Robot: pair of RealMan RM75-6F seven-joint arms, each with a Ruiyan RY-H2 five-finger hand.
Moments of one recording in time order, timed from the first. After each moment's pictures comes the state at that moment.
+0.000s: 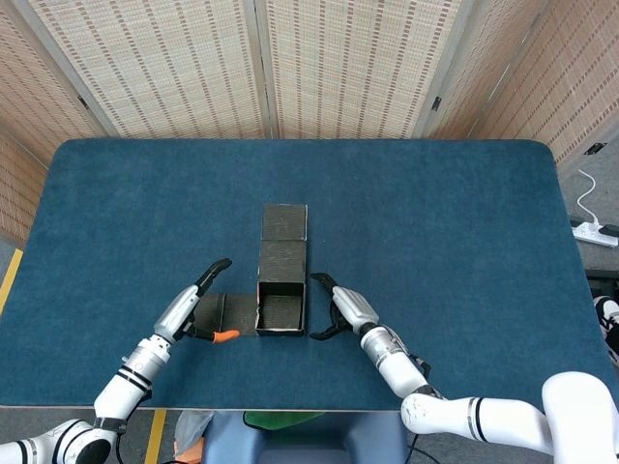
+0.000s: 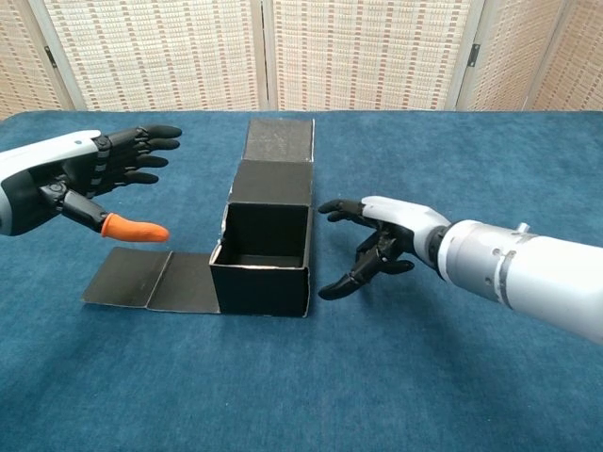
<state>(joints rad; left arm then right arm) -0.53 -1.41 -0.14 -1.65 1.35 1.01 -0.52 0.76 -1.73 0.22 -1.53 -0.77 0.83 -0.04</state>
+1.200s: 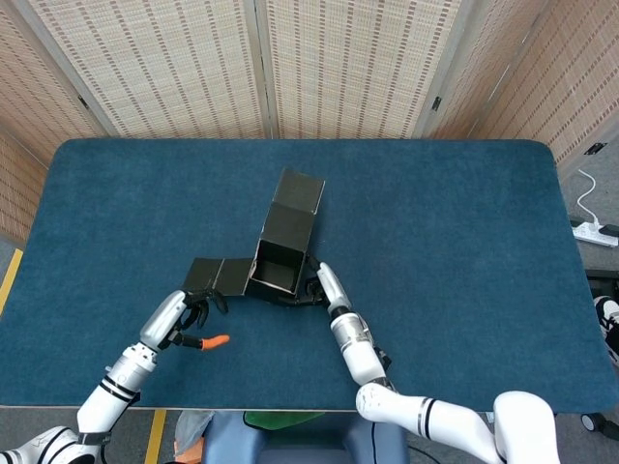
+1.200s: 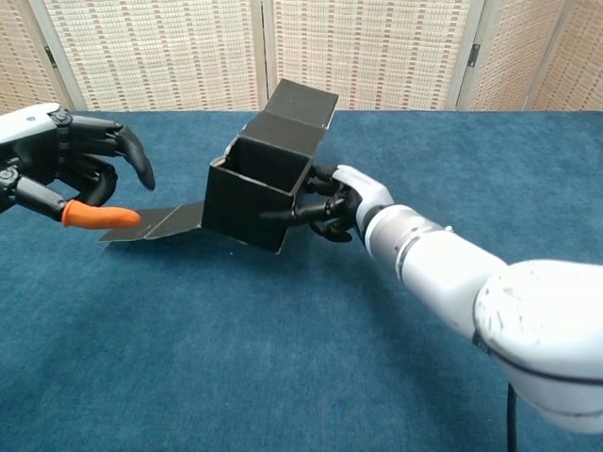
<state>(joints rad) -0.49 -1.37 -0.08 -1.61 1.59 1.17 -0.65 0.75 -2.03 0.51 -1.27 -0.84 0.83 0.23</state>
